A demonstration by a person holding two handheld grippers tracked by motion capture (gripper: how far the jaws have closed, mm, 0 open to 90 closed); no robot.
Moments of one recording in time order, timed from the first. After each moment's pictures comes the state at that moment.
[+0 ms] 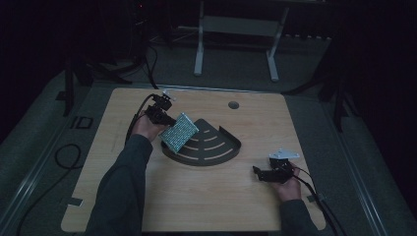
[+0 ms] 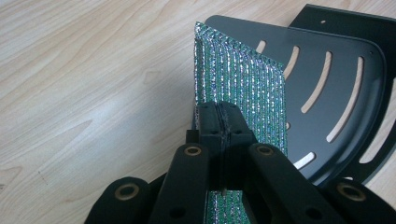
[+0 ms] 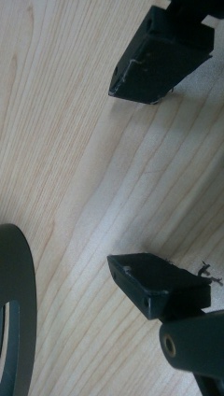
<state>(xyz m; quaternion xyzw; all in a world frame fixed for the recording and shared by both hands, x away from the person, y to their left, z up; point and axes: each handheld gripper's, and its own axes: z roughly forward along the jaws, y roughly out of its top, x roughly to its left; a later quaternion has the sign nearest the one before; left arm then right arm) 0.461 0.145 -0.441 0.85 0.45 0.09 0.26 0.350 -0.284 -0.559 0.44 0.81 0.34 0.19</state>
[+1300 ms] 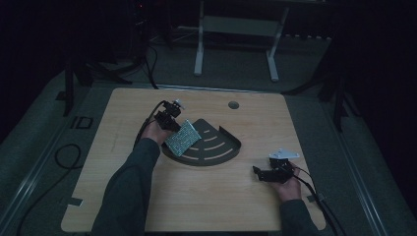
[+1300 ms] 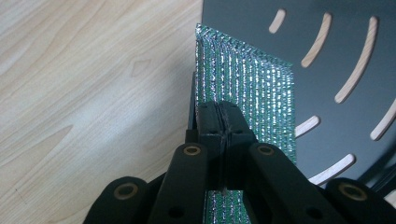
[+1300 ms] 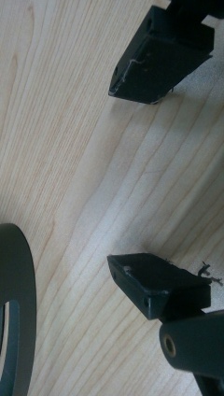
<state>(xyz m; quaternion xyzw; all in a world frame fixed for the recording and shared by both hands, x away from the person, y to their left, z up) 0.470 0.120 -0.476 0.87 0.43 0.10 0.20 0.350 -0.284 -0.559 0.44 0.81 0.35 0.19</state>
